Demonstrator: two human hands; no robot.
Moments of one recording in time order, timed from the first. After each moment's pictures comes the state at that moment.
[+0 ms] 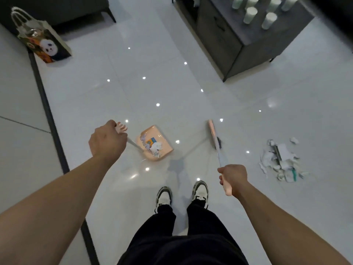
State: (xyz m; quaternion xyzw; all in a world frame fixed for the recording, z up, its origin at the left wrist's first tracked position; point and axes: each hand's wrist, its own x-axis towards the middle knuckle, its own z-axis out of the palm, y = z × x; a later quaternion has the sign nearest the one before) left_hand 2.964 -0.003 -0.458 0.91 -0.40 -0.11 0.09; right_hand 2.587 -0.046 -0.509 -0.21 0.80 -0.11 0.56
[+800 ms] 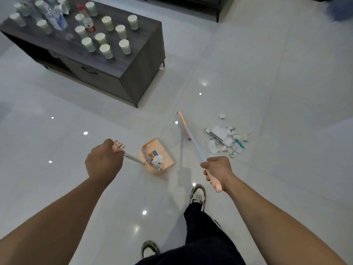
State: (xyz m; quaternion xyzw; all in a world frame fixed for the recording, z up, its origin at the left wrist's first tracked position) left_hand 2.628 -0.264 -0.440 0.74 -0.67 -0.11 0.03; right_hand 2.320 -0.141 -0.472 -0.05 0.74 -0.35 0.57
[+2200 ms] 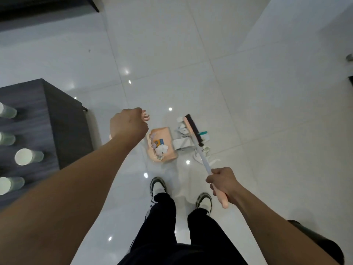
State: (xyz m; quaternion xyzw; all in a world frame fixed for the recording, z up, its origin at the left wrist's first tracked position) left_hand 2.227 -0.752 -0.483 0.29 -0.94 -0.09 -0.14; right_hand 2.220 -0.427 -0.506 0.27 0.74 -0.39 0.47
